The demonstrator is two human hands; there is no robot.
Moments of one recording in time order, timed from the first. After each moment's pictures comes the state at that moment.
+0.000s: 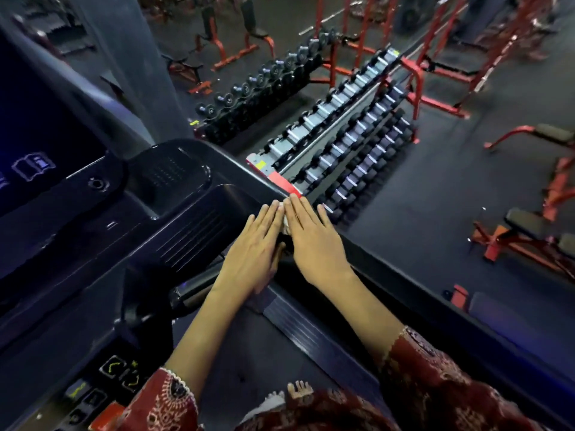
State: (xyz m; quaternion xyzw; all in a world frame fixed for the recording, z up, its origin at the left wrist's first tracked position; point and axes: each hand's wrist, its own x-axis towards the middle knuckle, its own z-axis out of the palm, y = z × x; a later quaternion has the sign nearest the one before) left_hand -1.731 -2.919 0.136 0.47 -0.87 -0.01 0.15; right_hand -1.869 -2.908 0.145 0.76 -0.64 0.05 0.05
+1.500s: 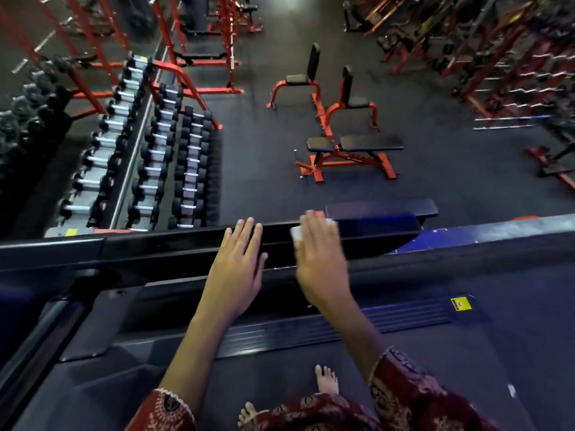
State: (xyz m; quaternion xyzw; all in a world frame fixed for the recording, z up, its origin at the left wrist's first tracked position) left_hand -1.888 -2.808 0.120 0.14 -0.97 -0.08 0.18; right_hand -2.001 -2.683 0.092 0.40 -0.87 0.18 0.23
